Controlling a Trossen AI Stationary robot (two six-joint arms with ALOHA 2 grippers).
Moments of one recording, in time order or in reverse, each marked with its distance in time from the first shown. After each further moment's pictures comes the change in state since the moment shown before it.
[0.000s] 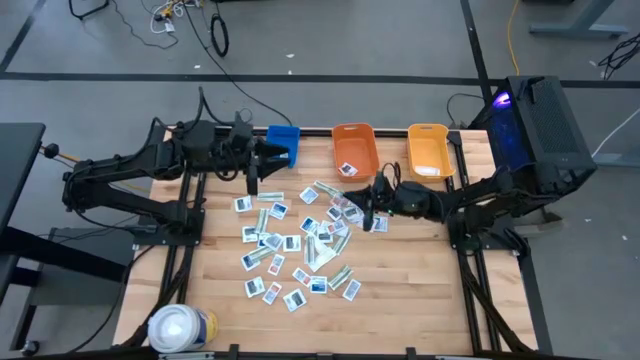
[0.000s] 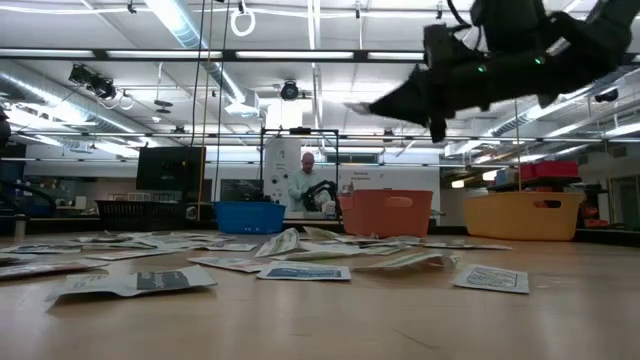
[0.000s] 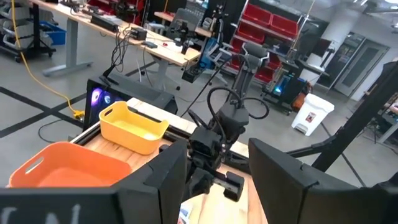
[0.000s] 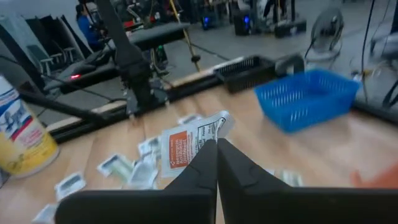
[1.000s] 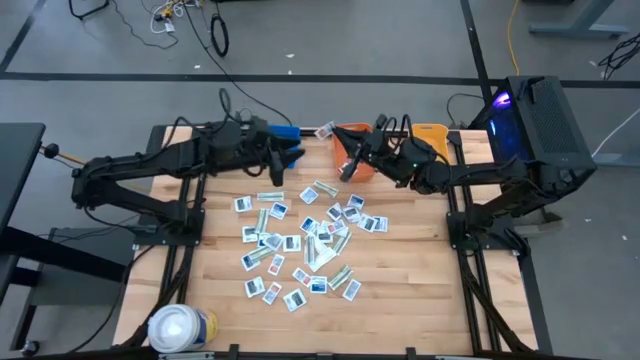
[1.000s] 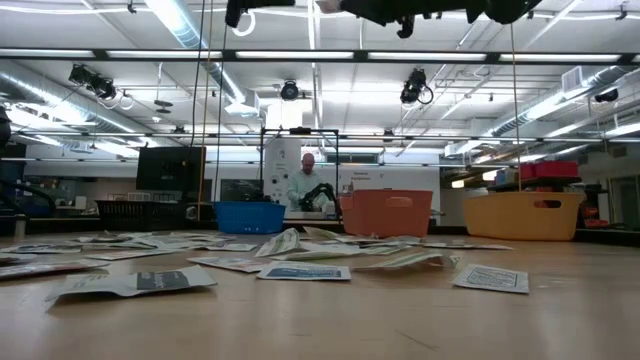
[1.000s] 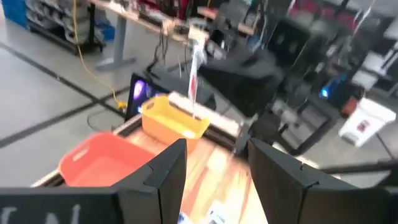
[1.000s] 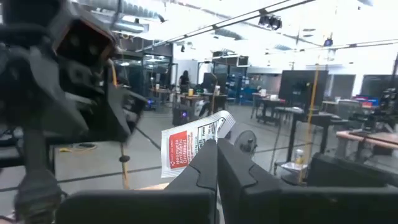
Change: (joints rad) left arm 0.026 0.127 0.000 0.030 -0.123 -0.004; right arm -0.108 -0.001 0.503 -0.130 0.138 -0.429
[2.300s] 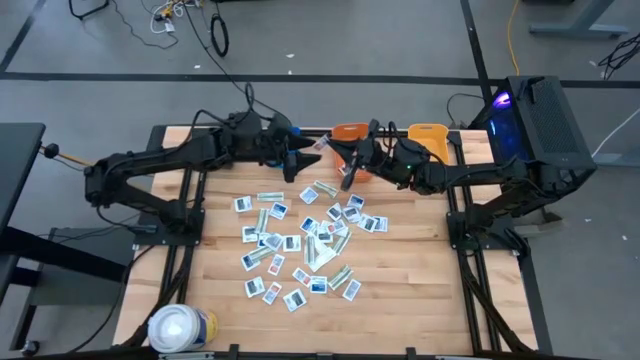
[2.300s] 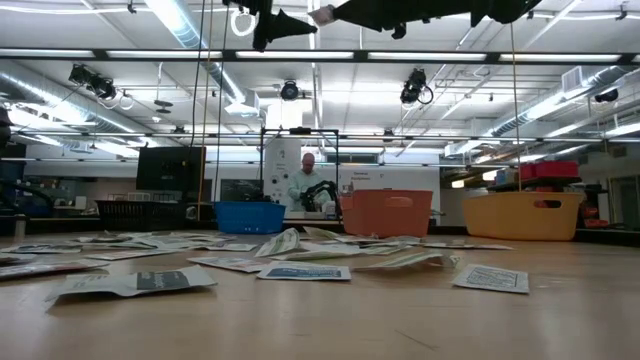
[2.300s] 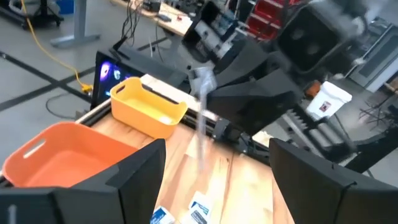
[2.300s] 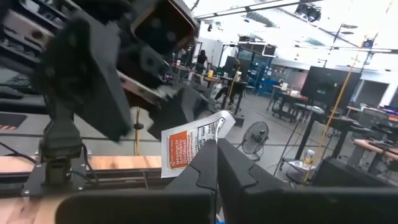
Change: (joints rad) left arm 0.119 0.131 0.000 0.112 0.253 -0.016; right arm 0.005 0.000 0.000 -0.117 -0.091 -0.107
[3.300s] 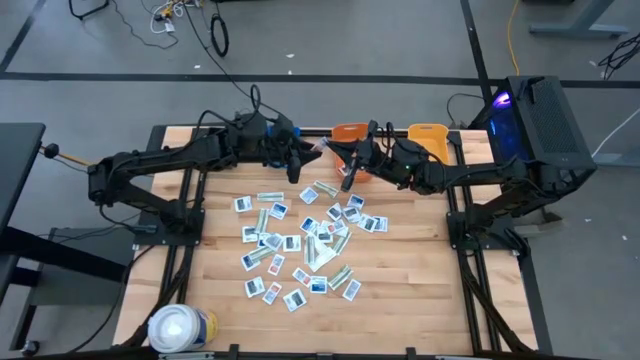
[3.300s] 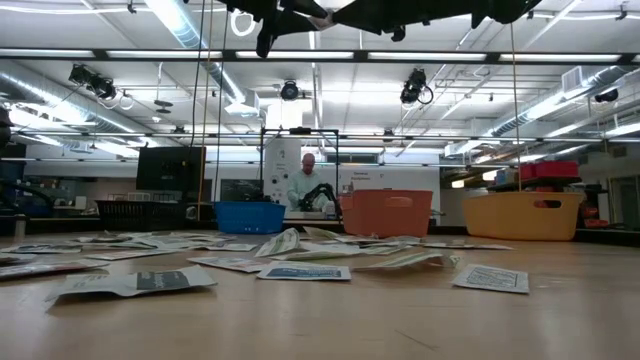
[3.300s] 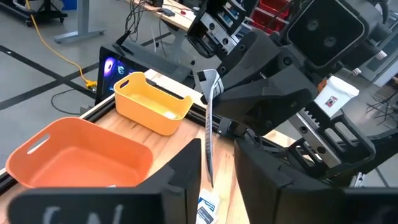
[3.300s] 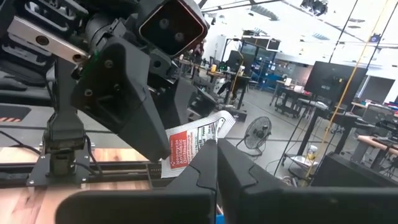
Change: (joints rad) left arm 0.000 0.024 0.000 0.005 -0.006 0.017; right arm 0.000 0.000 0.000 -0.030 -0.004 0.003
